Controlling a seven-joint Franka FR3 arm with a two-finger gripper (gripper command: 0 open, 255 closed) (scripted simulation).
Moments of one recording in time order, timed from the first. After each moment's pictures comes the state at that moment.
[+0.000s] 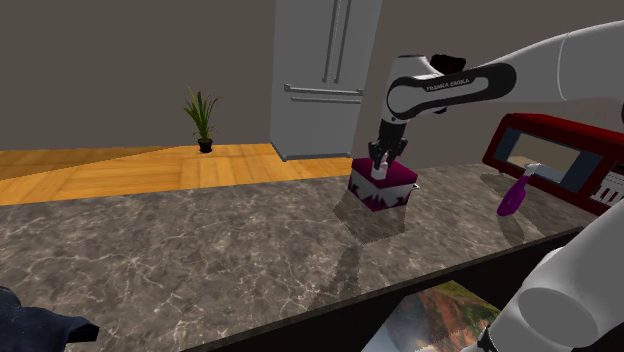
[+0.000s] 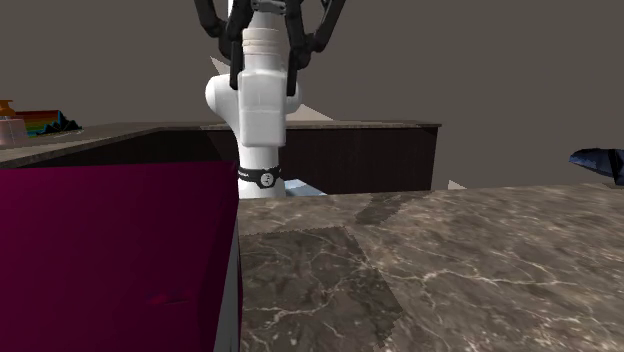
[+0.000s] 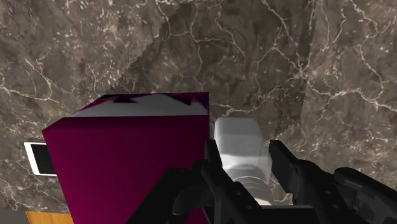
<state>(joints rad) -0.18 -0.17 -0.08 -2.11 -0.15 2.01 0.20</state>
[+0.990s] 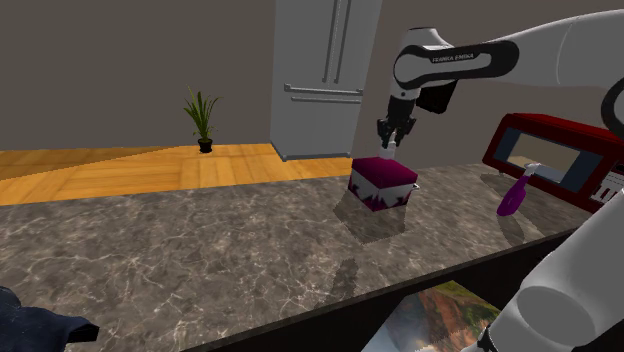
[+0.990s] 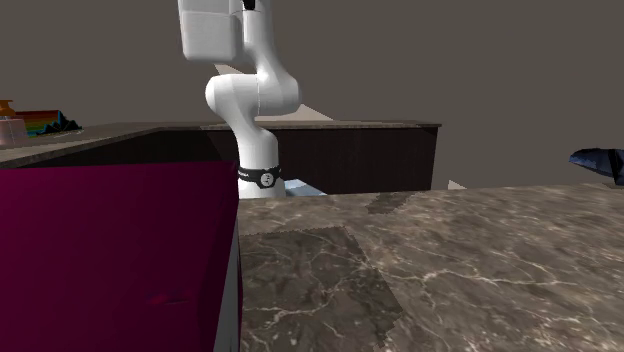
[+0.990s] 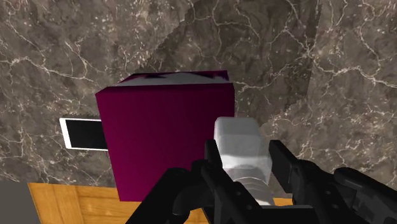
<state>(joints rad) -0.20 -0.12 -0.11 -1.89 -0.13 1.85 0.11</state>
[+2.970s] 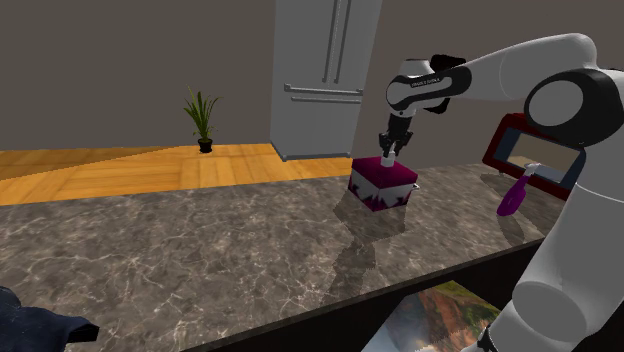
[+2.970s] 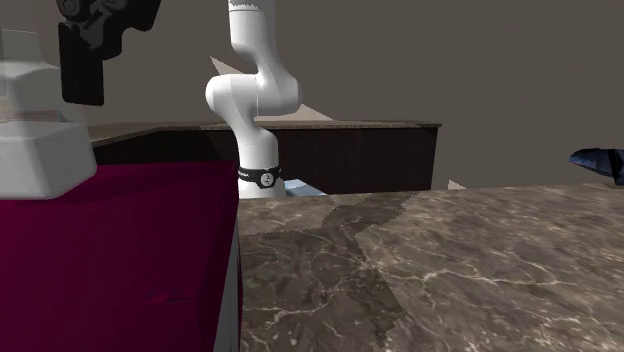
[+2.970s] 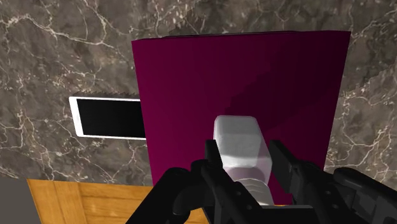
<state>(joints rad) -0.29 0.13 -0.20 -1.78 -0.08 2.00 -0.05</state>
